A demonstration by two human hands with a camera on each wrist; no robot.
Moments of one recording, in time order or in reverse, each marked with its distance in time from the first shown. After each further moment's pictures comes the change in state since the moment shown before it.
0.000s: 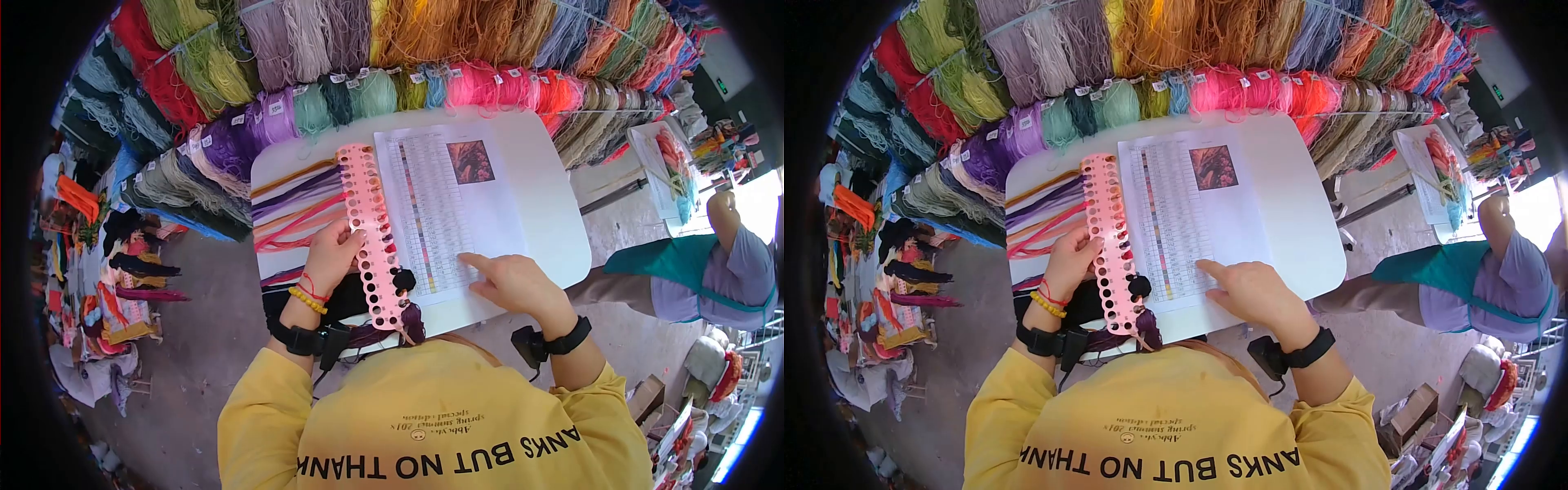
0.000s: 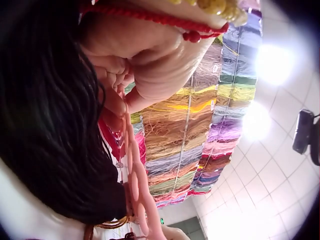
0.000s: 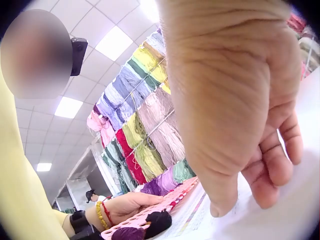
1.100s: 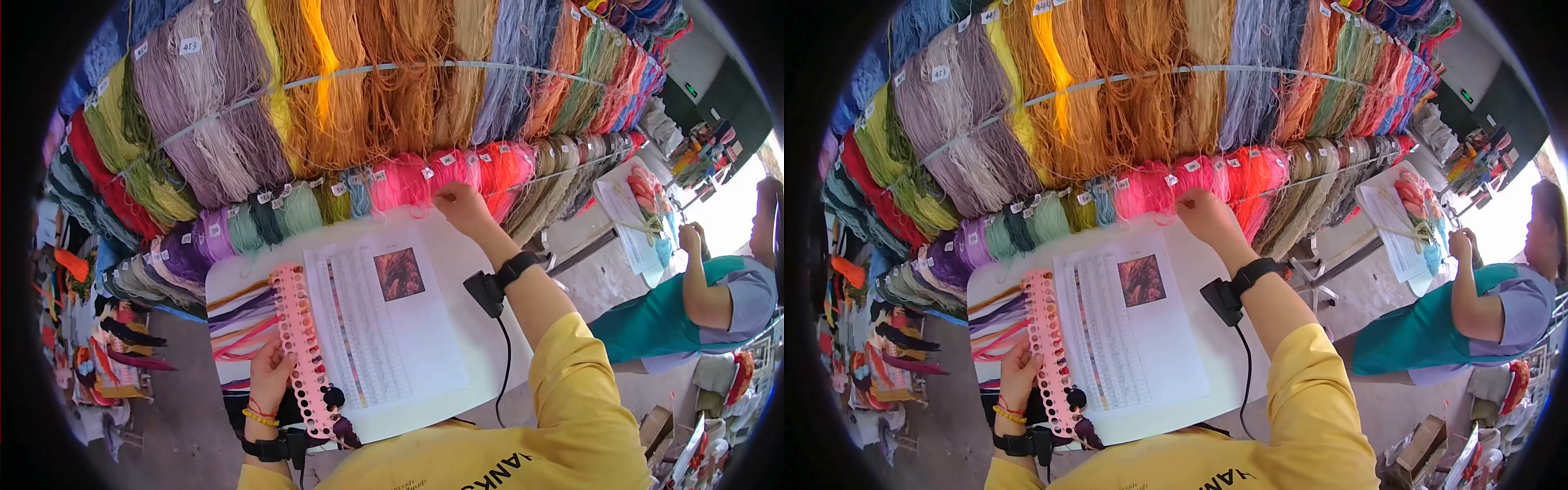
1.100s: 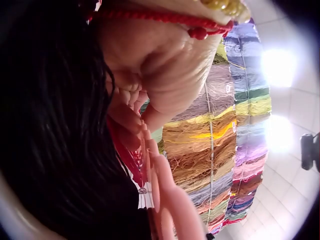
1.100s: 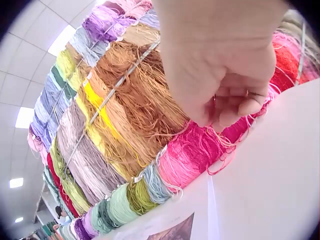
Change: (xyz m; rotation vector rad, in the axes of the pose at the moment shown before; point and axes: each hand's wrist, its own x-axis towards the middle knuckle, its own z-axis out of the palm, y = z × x) left_hand -0.010 0.011 0.016 -0.028 0.179 0.005; right_hand 0.190 0.198 -0.098 0.433 0.609 0.142
